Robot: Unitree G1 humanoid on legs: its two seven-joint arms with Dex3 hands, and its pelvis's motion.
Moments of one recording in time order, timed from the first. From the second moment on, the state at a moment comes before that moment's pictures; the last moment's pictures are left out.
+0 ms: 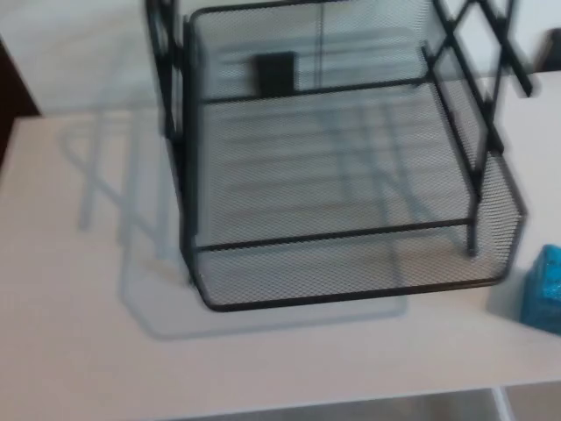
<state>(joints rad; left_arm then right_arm) 0.21 0.56 0.28 0.87 -0.07 0.14 -0.24 0.01 -0.89 -0.05 1.09 -0.21 -0.19 0.15</state>
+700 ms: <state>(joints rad) 0.20 0.57 0.28 0.93 -0.06 0.12 -0.23 0.00 -0.91 -0.02 1.10 -0.22 -0.16 0.18</state>
